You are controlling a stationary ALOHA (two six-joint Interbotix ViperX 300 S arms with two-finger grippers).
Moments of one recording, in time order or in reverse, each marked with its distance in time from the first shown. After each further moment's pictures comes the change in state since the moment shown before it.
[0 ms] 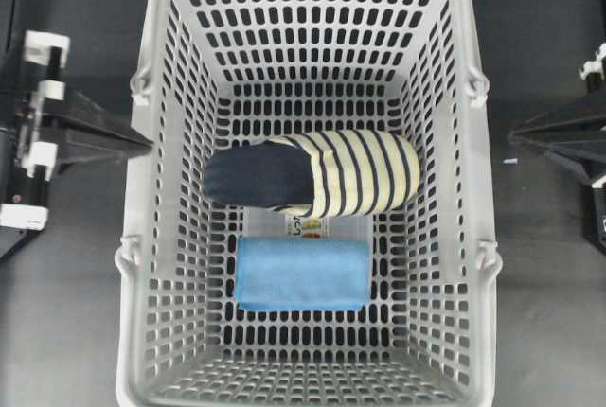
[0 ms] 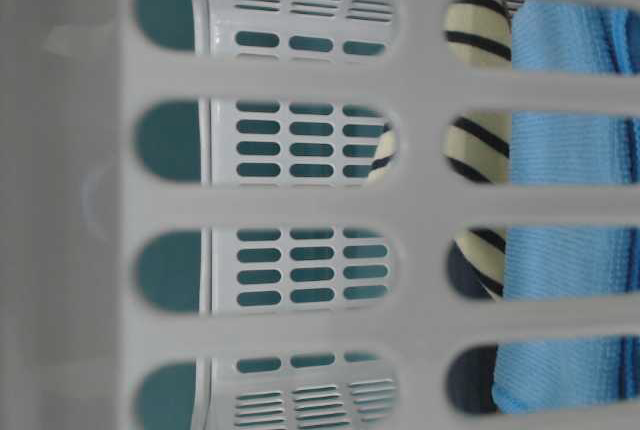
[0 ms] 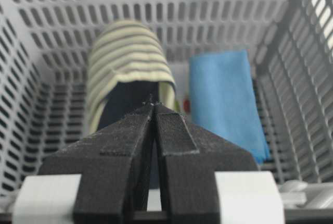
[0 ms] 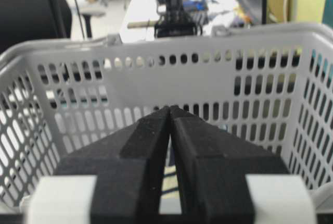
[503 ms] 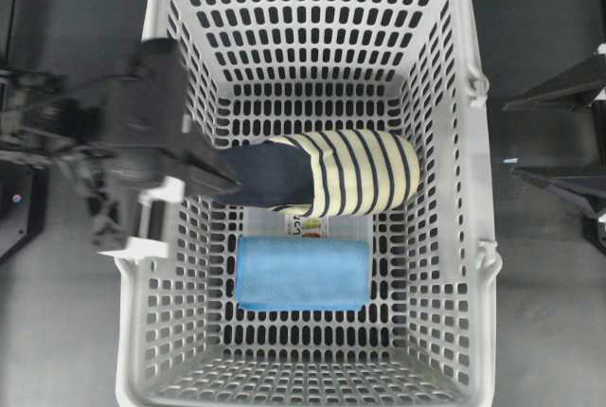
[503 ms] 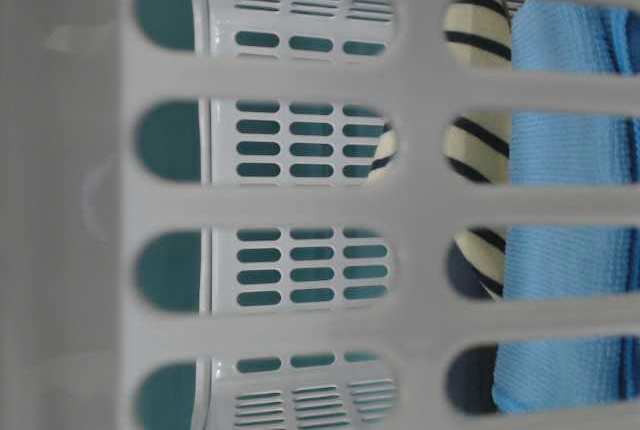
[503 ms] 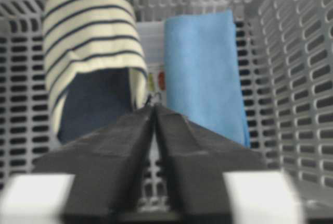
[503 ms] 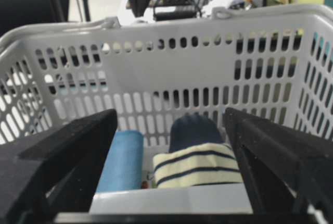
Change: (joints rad) left arm -0.057 0.407 -0.411 0.002 0.353 -0.038; right arm 0.000 -0.009 -0.015 0.000 0.057 0.005
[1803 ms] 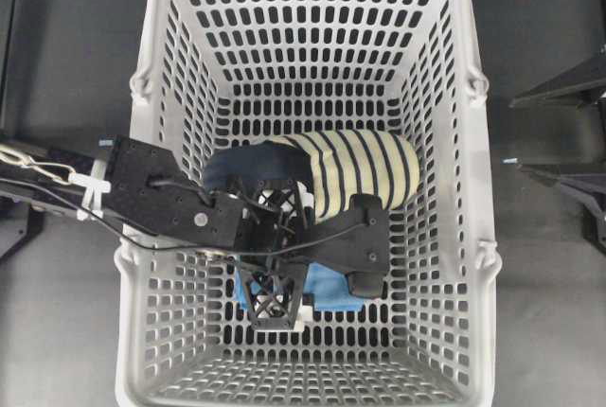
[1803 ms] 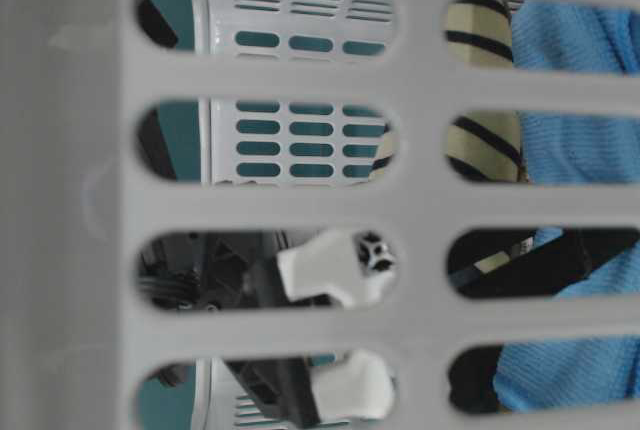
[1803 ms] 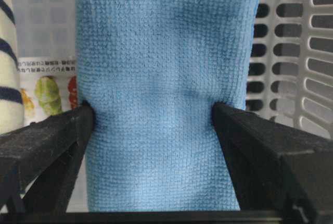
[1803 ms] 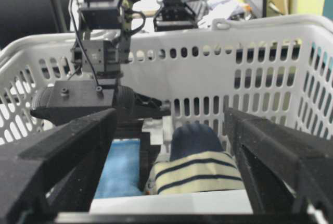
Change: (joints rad) left arm -0.091 0.558 -0.155 0.000 0.055 -0.152; right arm 0.000 -0.020 0.002 0.002 -0.002 0.000
